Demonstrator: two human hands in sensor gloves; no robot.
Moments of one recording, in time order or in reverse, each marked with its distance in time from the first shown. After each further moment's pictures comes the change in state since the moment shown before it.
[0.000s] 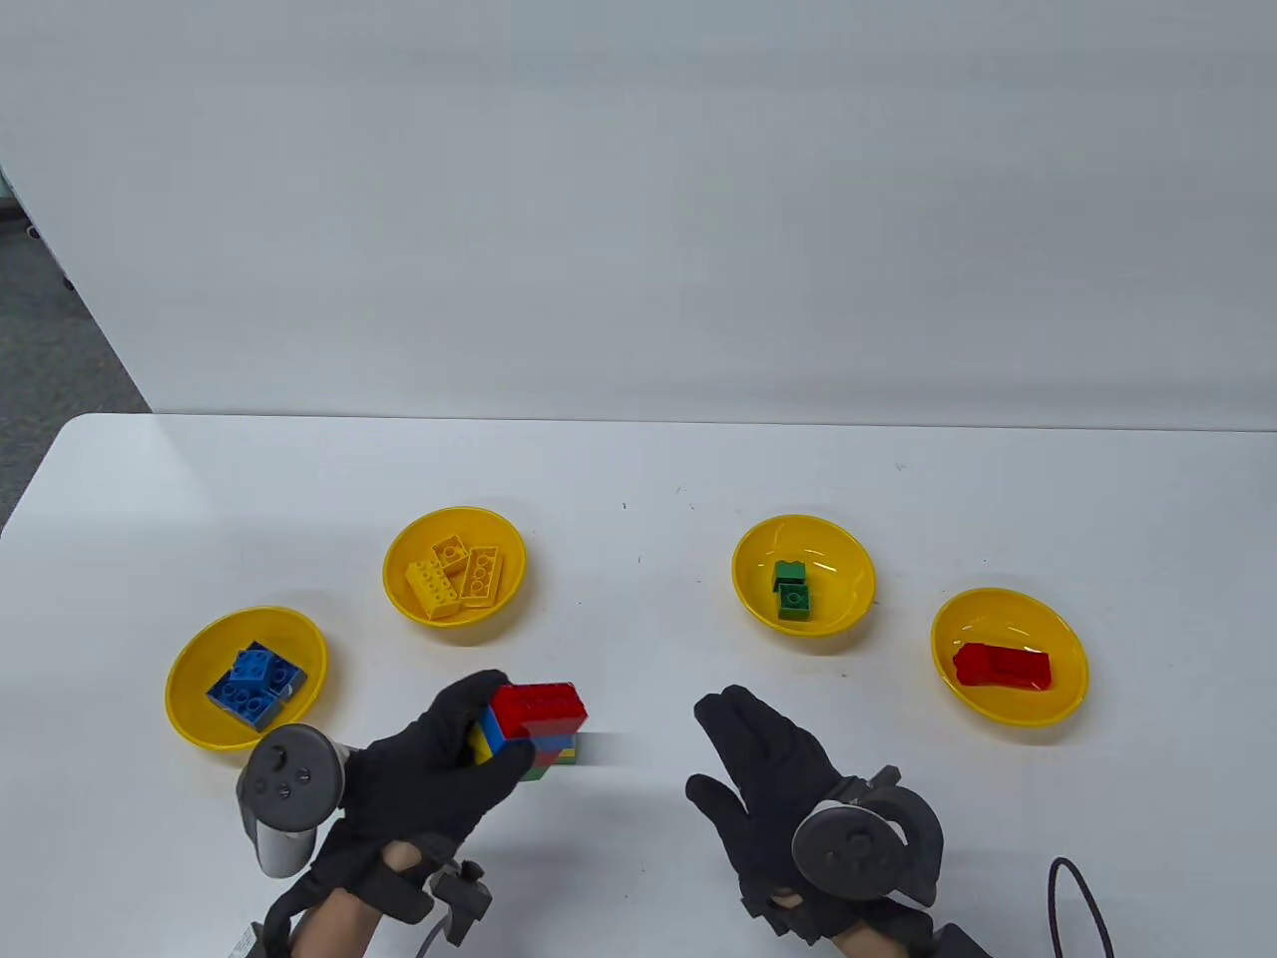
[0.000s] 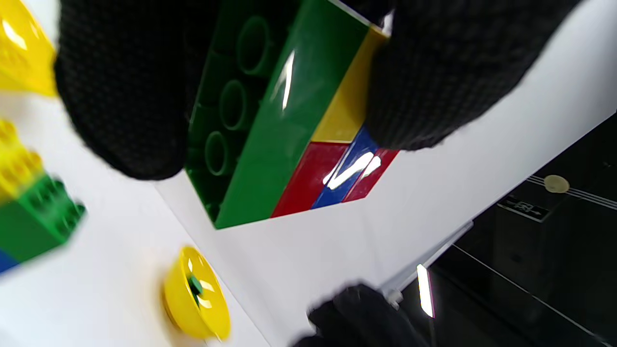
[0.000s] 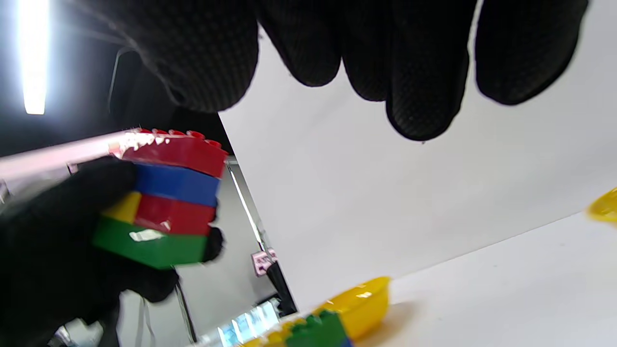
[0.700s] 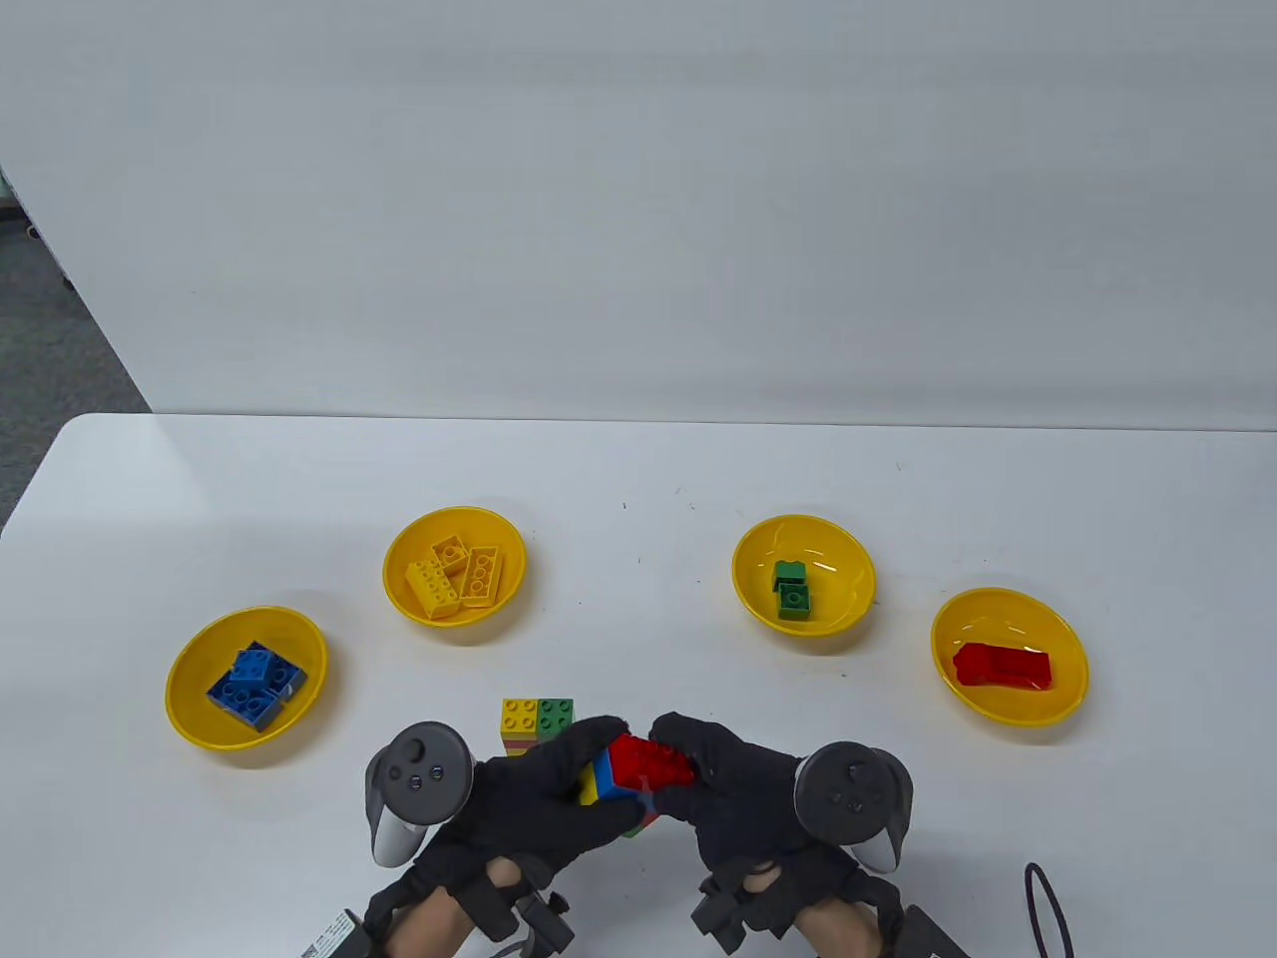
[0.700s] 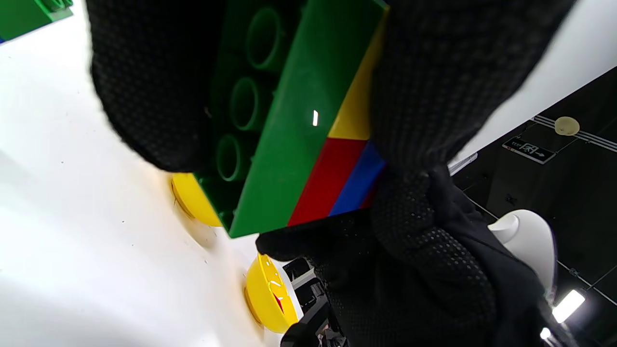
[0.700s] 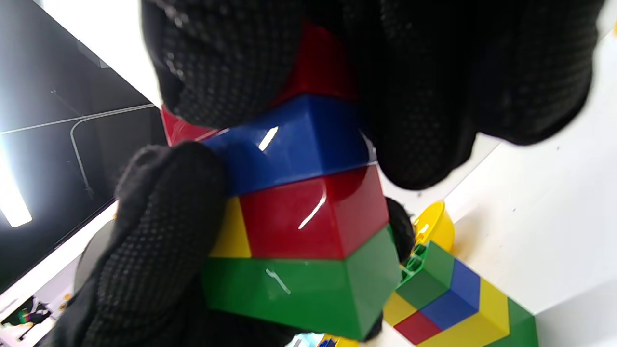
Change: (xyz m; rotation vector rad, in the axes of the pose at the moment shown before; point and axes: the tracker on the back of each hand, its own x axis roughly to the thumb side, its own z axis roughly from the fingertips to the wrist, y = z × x) left_hand -0.015 -0.066 -0.012 -0.168 0.009 -0.016; right_hand -0.012 0.026 -0.010 0.064 0.173 -0.309
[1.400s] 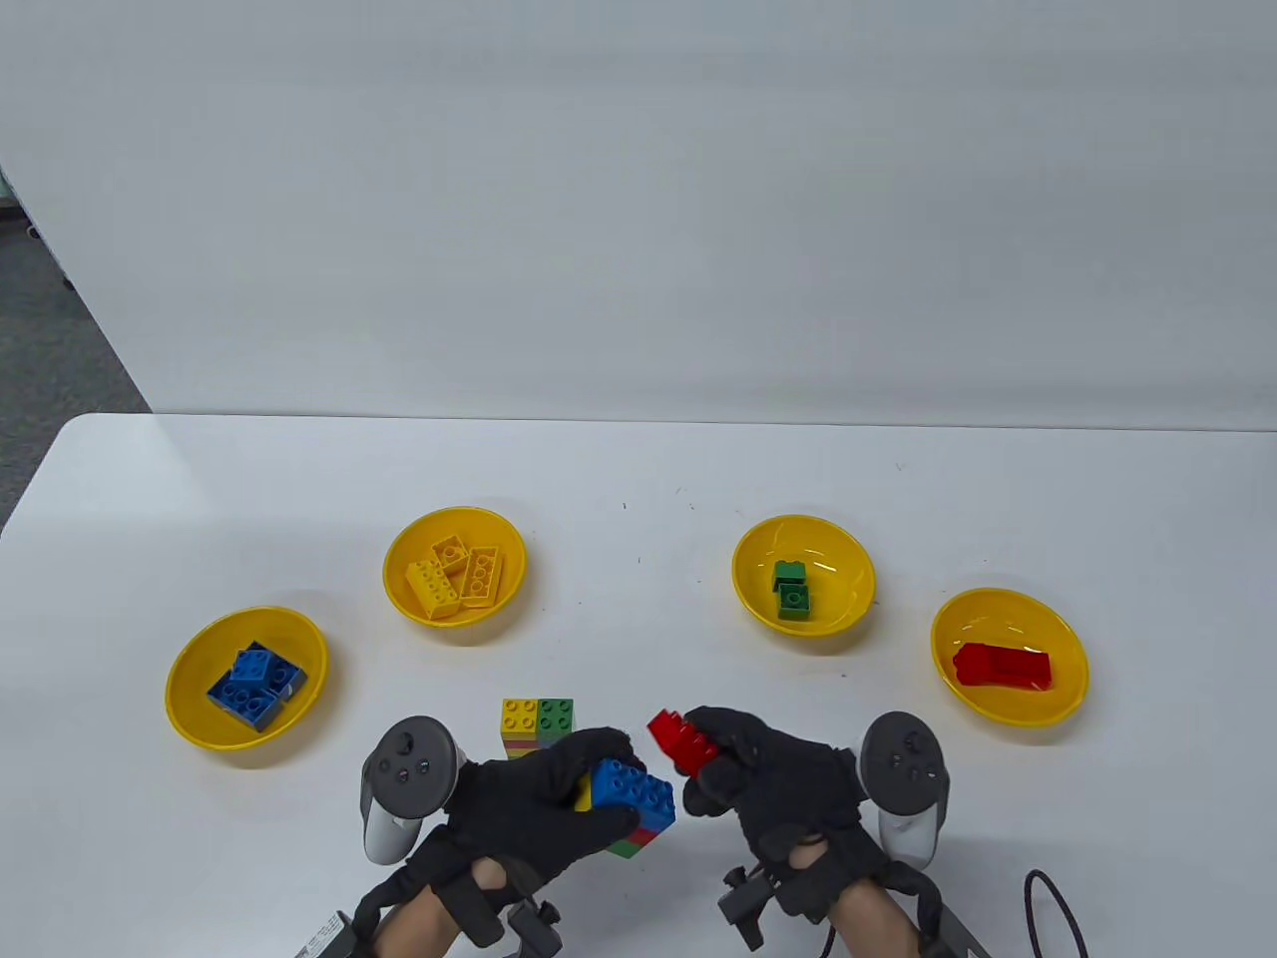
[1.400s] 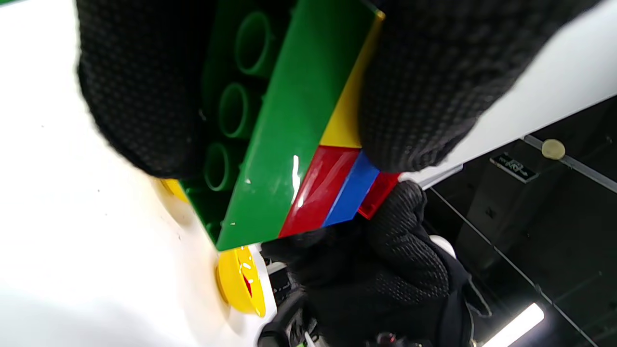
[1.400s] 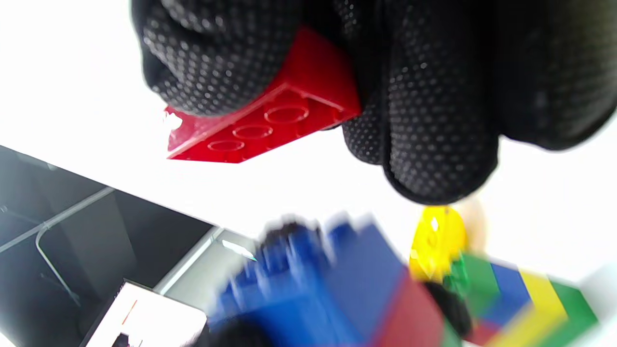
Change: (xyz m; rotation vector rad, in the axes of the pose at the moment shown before) left_hand -0.003 0.010 0.004 -0.033 0.005 0.137; right_hand -0.016 -0.045 -0.001 -0.088 0.179 -0.313
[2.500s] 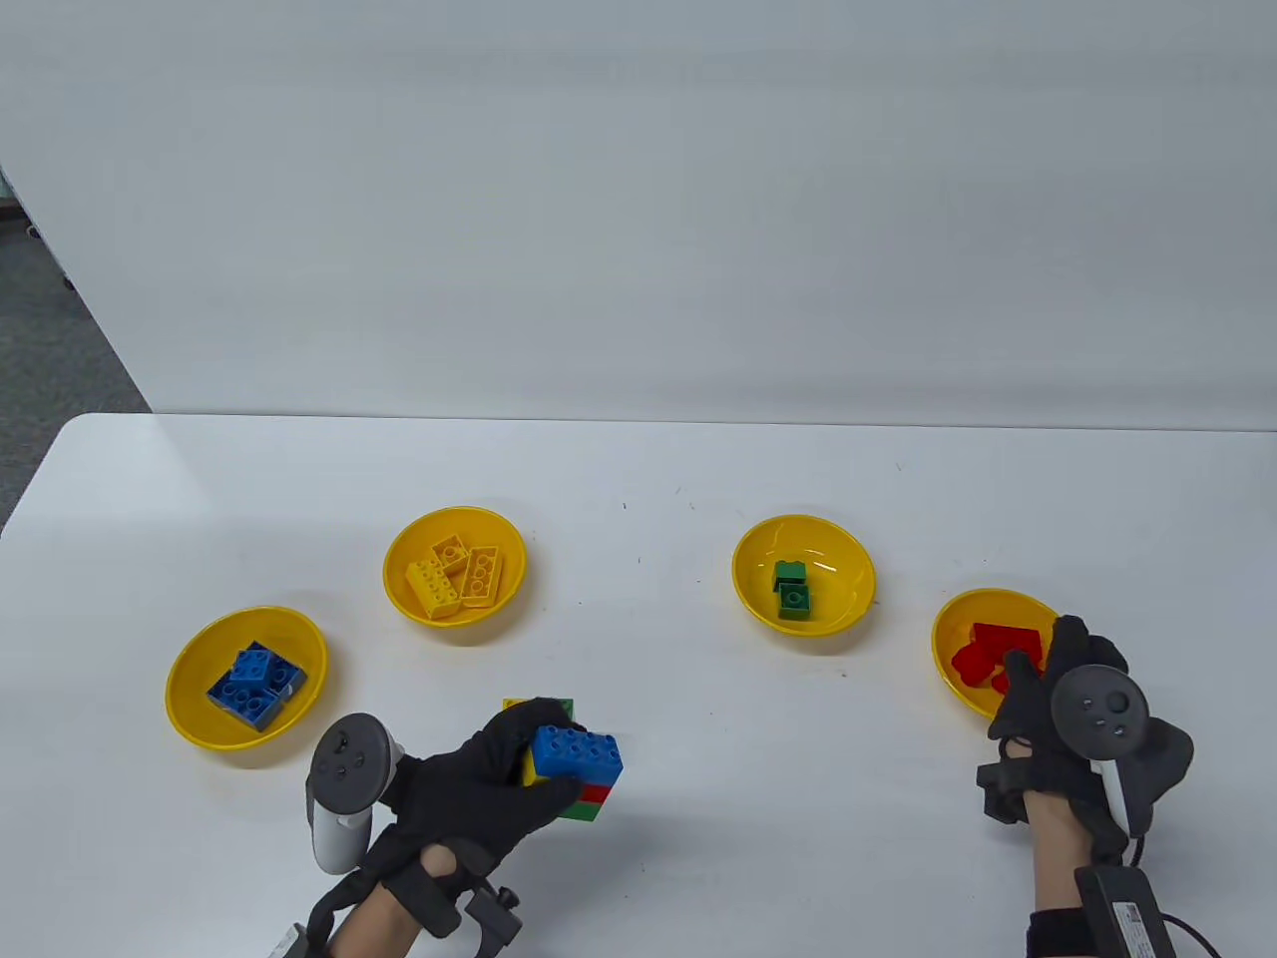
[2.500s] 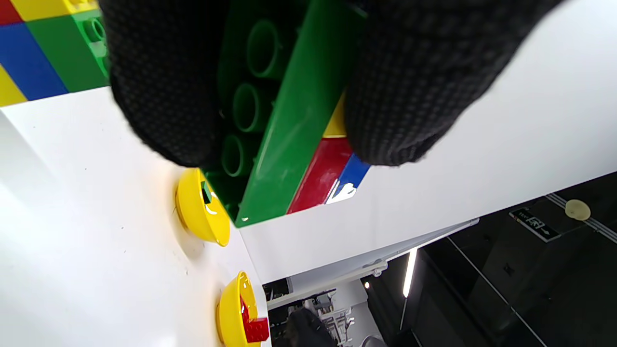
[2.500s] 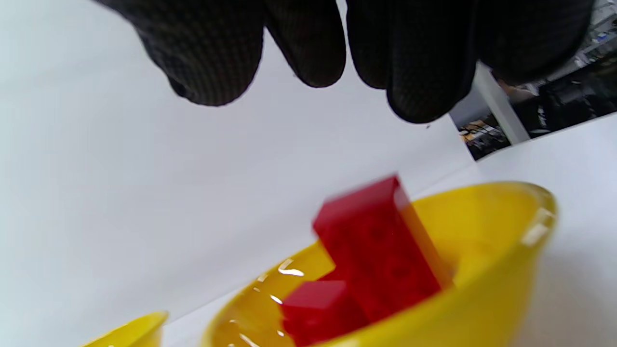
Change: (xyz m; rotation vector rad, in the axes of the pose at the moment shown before) left_hand -0.010 0.027 0.016 0.081 0.077 0.079; right_hand -0.050 -0.186 0.001 -0.605 0.239 1.068
